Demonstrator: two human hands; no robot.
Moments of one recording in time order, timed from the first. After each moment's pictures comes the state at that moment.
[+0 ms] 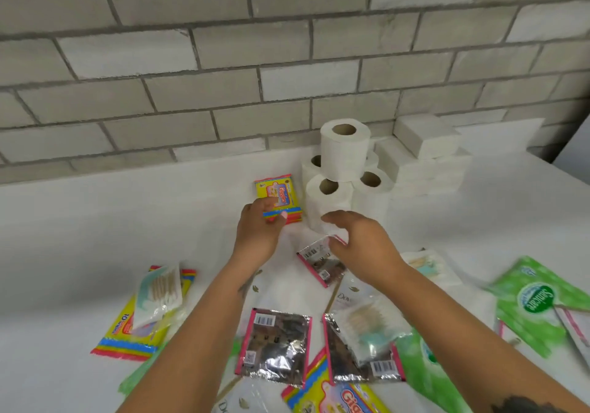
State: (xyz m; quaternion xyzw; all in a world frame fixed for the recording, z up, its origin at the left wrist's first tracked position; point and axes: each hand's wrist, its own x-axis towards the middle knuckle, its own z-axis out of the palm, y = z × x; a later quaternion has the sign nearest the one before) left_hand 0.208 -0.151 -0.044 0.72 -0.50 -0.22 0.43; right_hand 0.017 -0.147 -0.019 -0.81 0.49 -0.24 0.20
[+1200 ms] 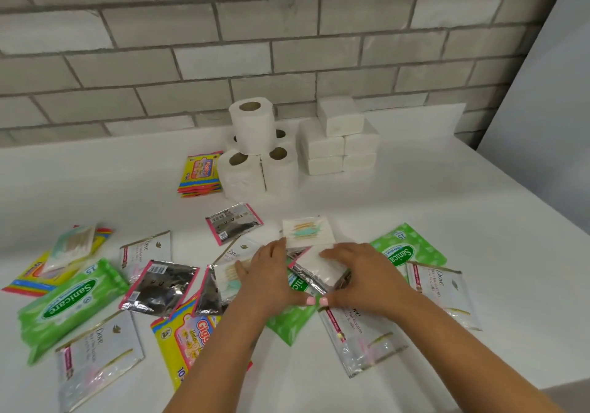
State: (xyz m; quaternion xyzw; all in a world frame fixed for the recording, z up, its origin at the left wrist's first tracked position) left_hand -0.029 -0.061 -0.075 0.76 -0.61 -0.22 0.08; right_hand -0.212 -0.099 -0.062 -0.84 0.49 -0.05 0.22
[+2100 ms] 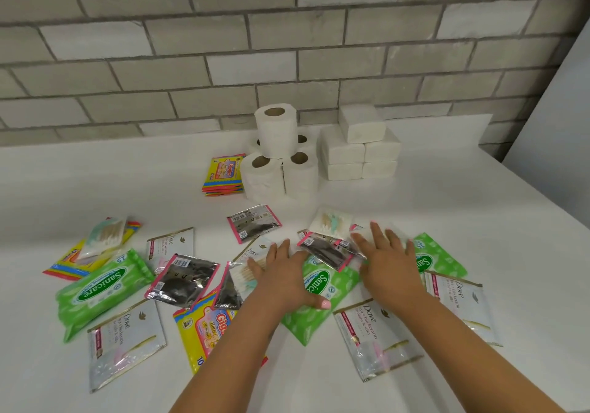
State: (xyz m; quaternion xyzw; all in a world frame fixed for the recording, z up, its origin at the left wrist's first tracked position) left_hand -0.025 -0.062 -0.075 0.76 -0.62 -0.21 0.01; right_hand -0.205 -0.117 -0.074 -0.83 0.55 -0.03 0.06
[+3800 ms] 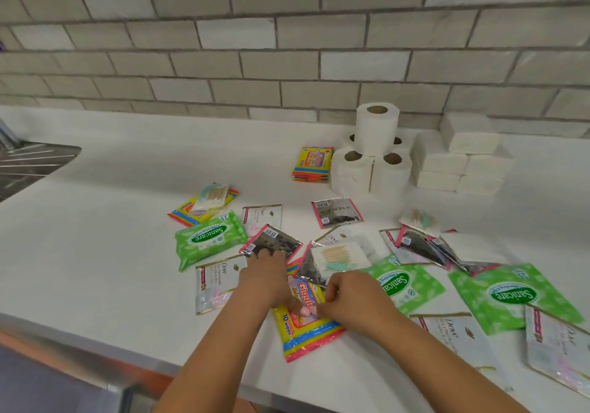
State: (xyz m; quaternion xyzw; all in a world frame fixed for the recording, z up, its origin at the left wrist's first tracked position) left_hand 0.072 0.034 -0.061 0.87 -0.45 -0.18 -0.05; right_hand -0.078 -0.026 -0.060 -0.87 0.41 0.01 0.27
